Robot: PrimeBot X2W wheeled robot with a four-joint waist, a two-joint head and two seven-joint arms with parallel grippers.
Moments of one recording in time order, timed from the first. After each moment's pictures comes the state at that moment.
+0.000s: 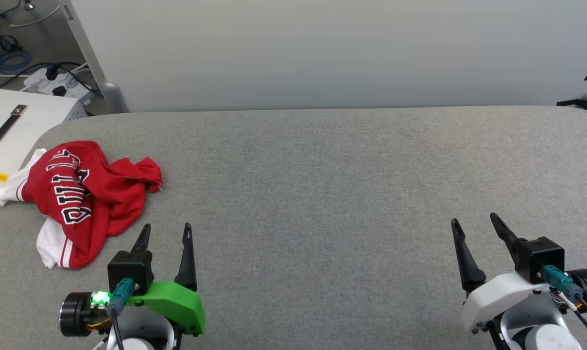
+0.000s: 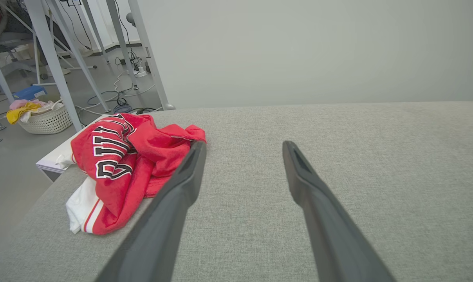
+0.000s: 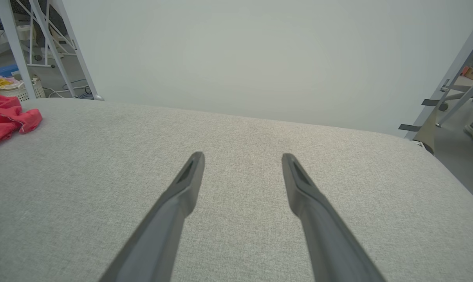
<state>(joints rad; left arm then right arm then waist) 0.01 0.05 0.00 0.02 -0.02 0.00 -0.01 -0.01 -0.05 0.00 0.01 0.03 0.13 -0.01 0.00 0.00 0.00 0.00</state>
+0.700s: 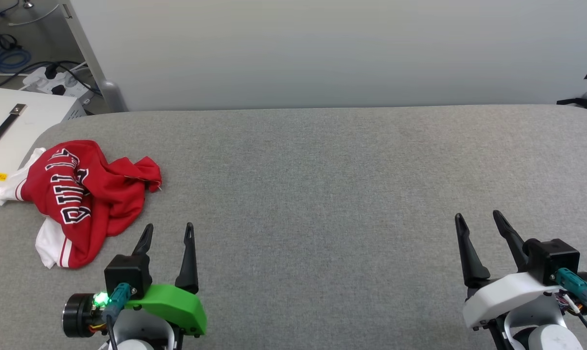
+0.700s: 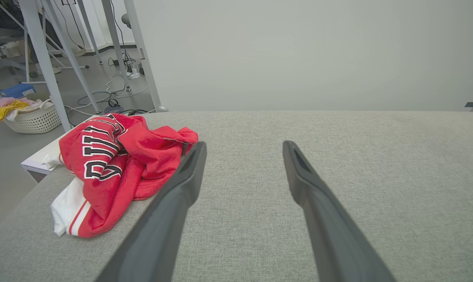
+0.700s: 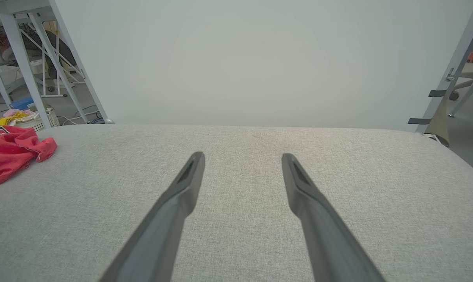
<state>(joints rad) 0.01 0.05 0.00 0.04 -0.07 -0.02 -0.06 -0.01 -0.05 0.00 0.02 0.13 0.13 -0.06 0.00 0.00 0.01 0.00</state>
